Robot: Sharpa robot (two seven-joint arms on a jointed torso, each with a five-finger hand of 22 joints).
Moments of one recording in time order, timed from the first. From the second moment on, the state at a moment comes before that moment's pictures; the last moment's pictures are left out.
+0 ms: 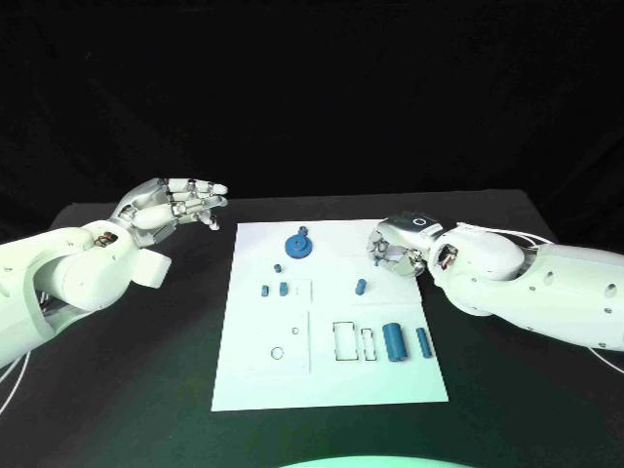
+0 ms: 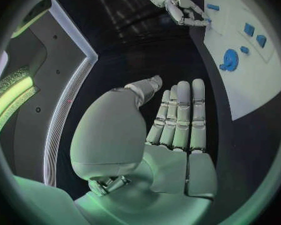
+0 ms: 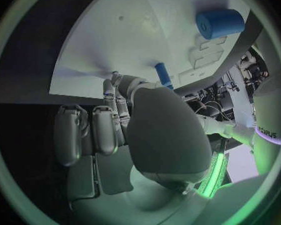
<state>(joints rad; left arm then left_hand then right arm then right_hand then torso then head) 1.23 -0.93 -0.01 1.43 -0.15 -0.06 0.32 1.37 -0.22 0.60 0.04 0.06 0.86 0.20 0.23 0.31 0.93 0.13 0.48 0.19 0.95 0.06 1.06 0.46 0.17 0.82 0.17 0.86 0.72 1.24 -0.88 -0.16 1.53 -1.71 -0.32 -0.19 1.51 -0.21 0.59 0.14 0.16 1.09 0.11 0.28 0.41 1.28 0.08 0.07 0.13 1.46 -0.02 1.36 1.19 0.06 1.47 0.07 1.38 1.31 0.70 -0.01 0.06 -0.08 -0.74</state>
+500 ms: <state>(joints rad) 1.23 -0.93 -0.01 1.42 -0.15 -0.06 0.32 1.37 -0.22 0.60 0.04 0.06 0.86 0.20 0.23 0.31 0.92 0.14 0.48 0.19 0.95 0.06 1.06 0.46 0.17 0.83 0.17 0.86 0.71 1.27 -0.93 -0.15 1.62 -1.68 -0.41 -0.19 1.51 -0.21 0.60 0.14 0.16 1.09 0.11 0.28 0.41 1.28 0.09 0.07 0.14 1.47 -0.03 1.37 1.19 0.05 1.47 0.08 1.38 1.31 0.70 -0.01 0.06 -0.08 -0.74</state>
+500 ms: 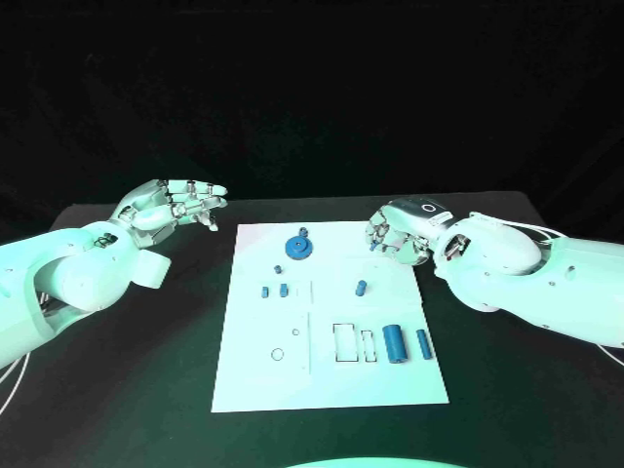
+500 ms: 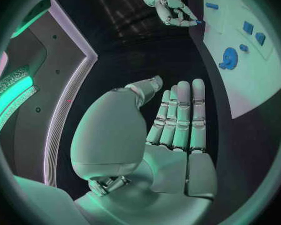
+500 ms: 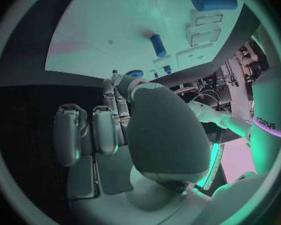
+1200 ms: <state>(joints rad) 1.23 -0.92 -0.01 1.43 -0.15 -0.06 0.32 1.37 -0.22 0.60 0.04 0.06 0.86 0.20 0.23 0.31 0.92 0.14 0.48 0.19 0.95 0.06 1.06 0.46 0.17 0.83 0.17 0.86 0.71 1.18 -0.83 -0.15 1.79 -1.70 -0.47 -0.18 1.51 -0.21 0.60 0.13 0.15 1.09 0.11 0.28 0.41 1.28 0.09 0.07 0.13 1.47 -0.03 1.37 1.19 0.05 1.47 0.08 1.38 1.31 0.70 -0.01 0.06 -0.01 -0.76</state>
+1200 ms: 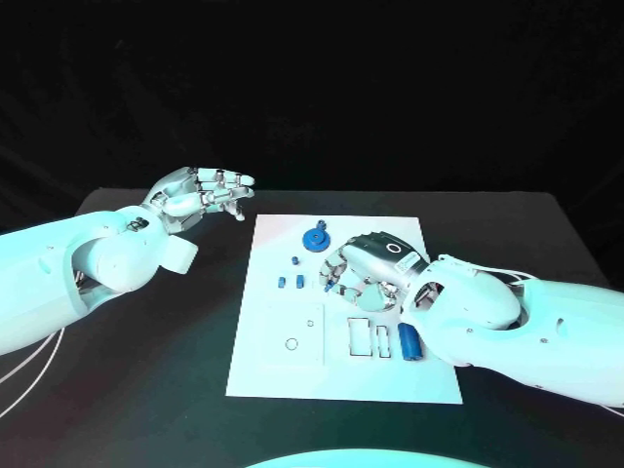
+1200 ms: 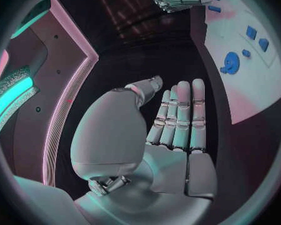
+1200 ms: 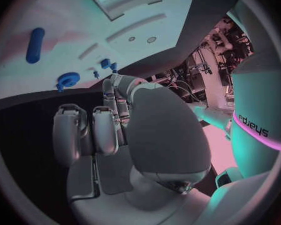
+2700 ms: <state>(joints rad) 1.23 -0.91 -0.01 1.44 -0.15 -0.06 0.32 1.37 -0.22 0.60 0.04 0.06 0.86 0.20 0.23 0.31 0.92 0.14 0.48 0.19 0.95 0.06 1.06 0.46 0.17 0.83 0.17 0.85 0.71 1.10 -0.72 -0.17 1.72 -1.79 -0.39 -0.21 1.50 -0.21 0.61 0.13 0.14 1.09 0.11 0.28 0.42 1.29 0.08 0.07 0.13 1.47 -0.03 1.37 1.19 0.05 1.47 0.08 1.38 1.31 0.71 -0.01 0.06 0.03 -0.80</state>
